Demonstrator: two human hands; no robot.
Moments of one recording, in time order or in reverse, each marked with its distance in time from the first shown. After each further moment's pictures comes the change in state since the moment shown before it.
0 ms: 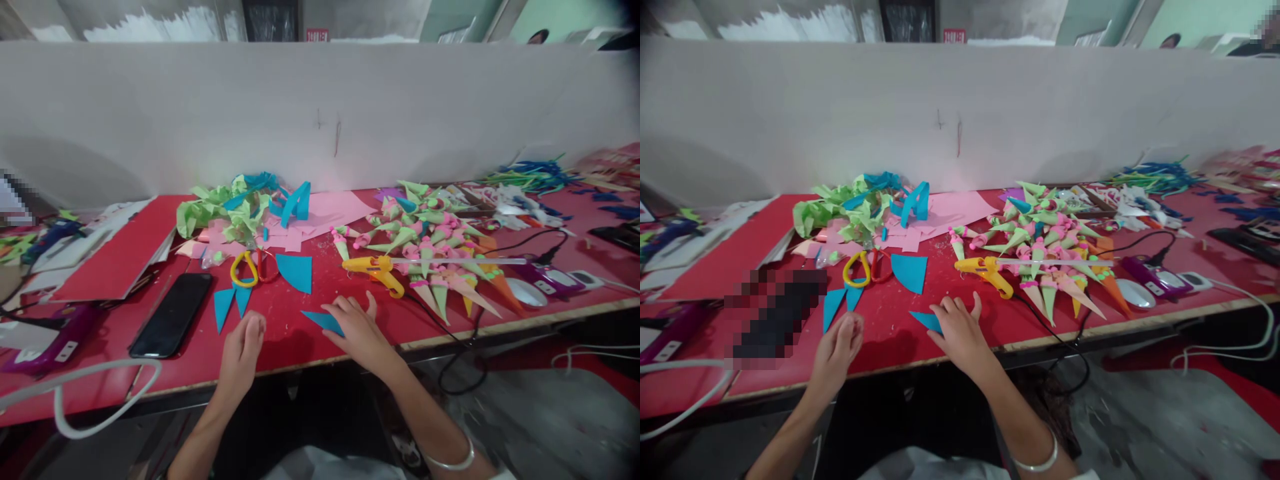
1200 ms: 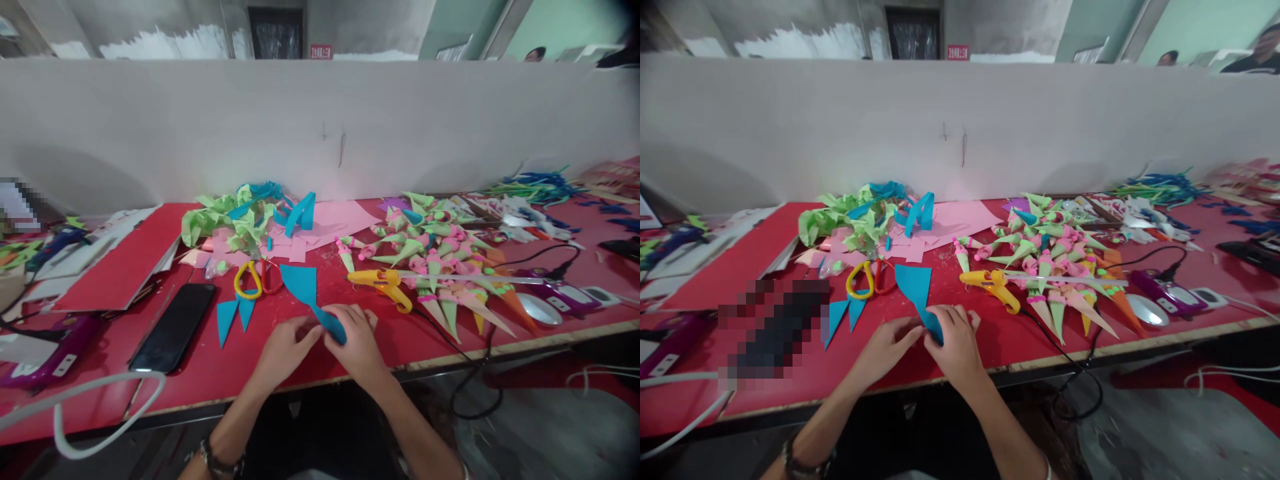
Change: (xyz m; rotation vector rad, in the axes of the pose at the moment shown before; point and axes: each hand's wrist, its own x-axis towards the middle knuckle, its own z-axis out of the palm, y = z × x) left_hand 0.034 0.017 0.042 0.280 -0.399 0.075; right_hand 0.014 -0.014 0.014 0.203 0.296 0.107
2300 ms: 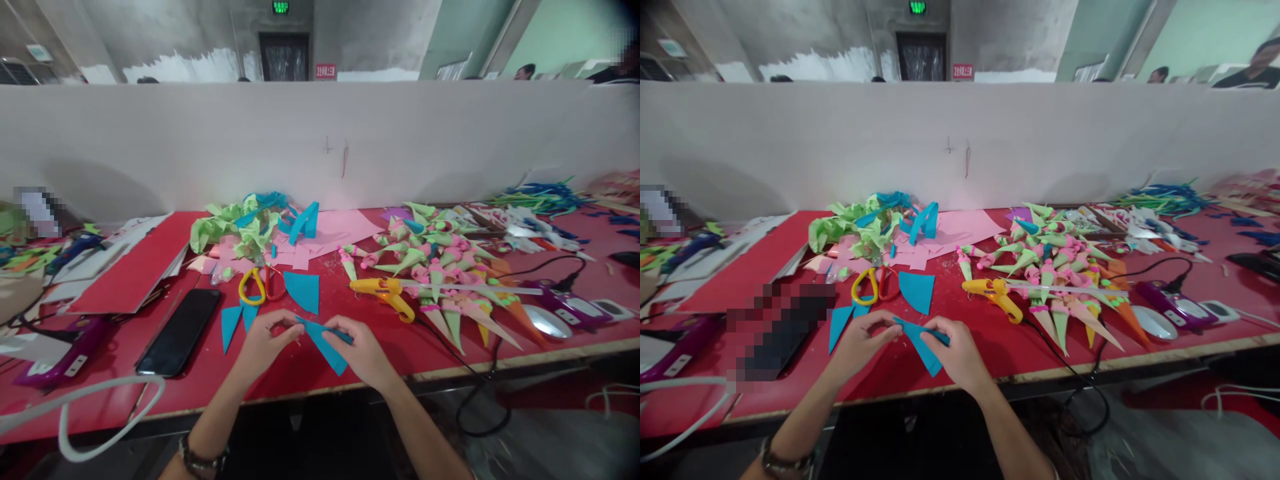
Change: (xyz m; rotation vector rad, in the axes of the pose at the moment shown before) left_hand -0.001 0.004 -0.036 -0.095 0.126 0.058; right_hand 0.012 -0.004 -0.016 0.741 -0.291 0.162
